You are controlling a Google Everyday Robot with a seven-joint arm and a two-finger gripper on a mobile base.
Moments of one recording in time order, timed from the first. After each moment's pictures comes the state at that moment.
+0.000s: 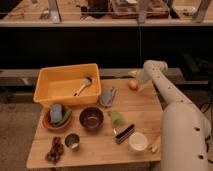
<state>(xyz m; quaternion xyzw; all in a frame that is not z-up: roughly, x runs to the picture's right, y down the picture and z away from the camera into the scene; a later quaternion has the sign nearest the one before) 0.223 -0.055 1.009 -0.08 -0.14 -0.22 0.96</state>
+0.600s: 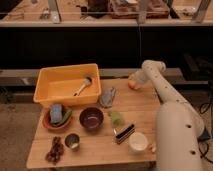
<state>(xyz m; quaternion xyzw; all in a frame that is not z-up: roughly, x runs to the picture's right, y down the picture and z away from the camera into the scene) 0.219 -0.047 1.020 -0.09 -0.16 -0.23 0.96</state>
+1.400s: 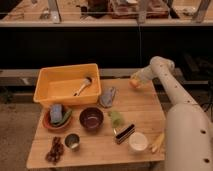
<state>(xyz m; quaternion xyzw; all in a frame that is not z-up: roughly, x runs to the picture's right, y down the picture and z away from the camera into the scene) 0.223 -0.064 0.957 -0.07 -0.22 -0.23 0.95</state>
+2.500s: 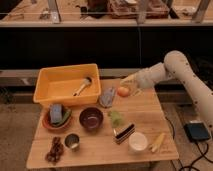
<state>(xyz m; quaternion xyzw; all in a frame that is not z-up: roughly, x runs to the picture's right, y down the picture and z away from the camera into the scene) 0.098 0.002 0.713 -0.03 -0.49 -0.33 0.80</state>
